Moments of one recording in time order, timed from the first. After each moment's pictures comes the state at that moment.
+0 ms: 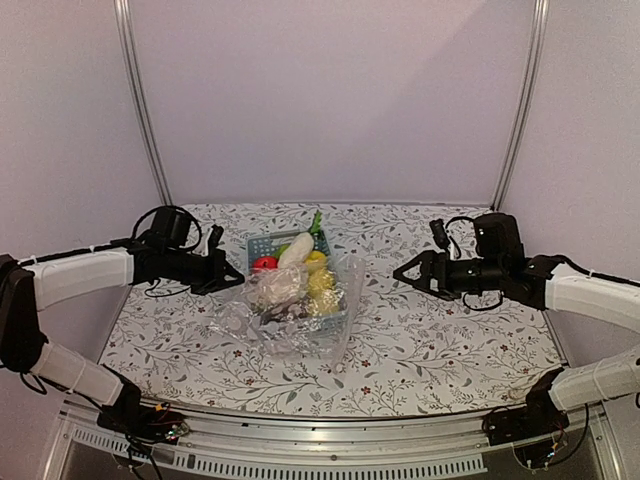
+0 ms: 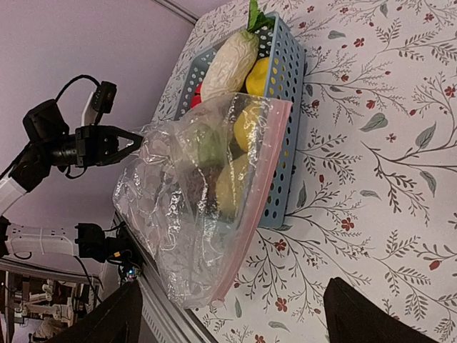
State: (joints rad) left arm -0.38 1.35 0.79 -0.25 0.48 -0.59; right arm 0.57 1.15 0.71 -0.10 -0.48 0.67
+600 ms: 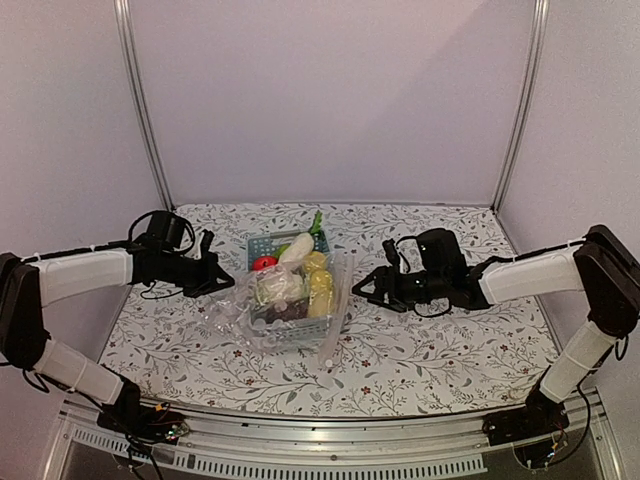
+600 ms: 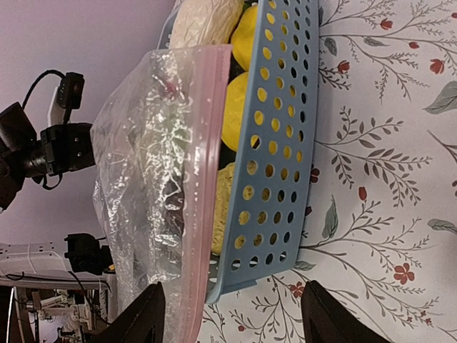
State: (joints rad) left arm -0.30 1.37 0.77 -0.27 0.44 -0.56; right arm 0.70 1.62 0.79 0.26 -0.47 0.82
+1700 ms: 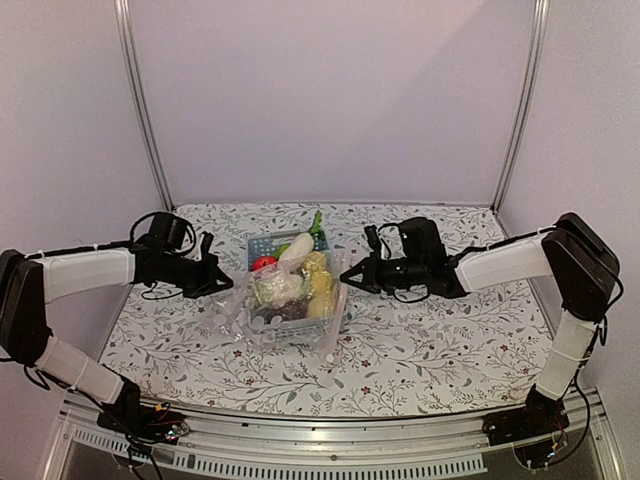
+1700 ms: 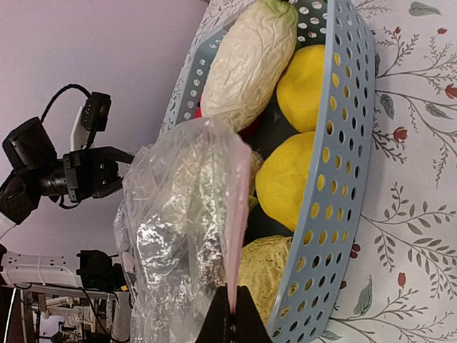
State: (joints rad) left arm -0.30 1.39 0.77 -0.27 0.42 -0.55; right arm 0.71 1.82 0.97 0.37 -0.50 0.83
